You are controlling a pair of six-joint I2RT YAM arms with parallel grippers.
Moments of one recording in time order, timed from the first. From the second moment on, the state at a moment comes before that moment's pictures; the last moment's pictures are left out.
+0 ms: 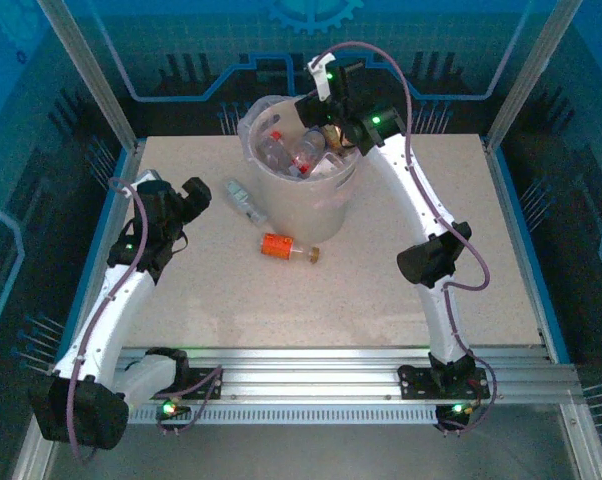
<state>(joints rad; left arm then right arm) -0.07 1.04 0.93 -0.41 -0.17 -0.74 0.51 2.24 2.68 -0.86 0.20 -0.10</state>
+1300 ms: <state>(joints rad) -0.07 1.05 0.94 -0.41 -0.16 -0.72 0.42 2.28 2.68 -0.83 -0.06 0.00</state>
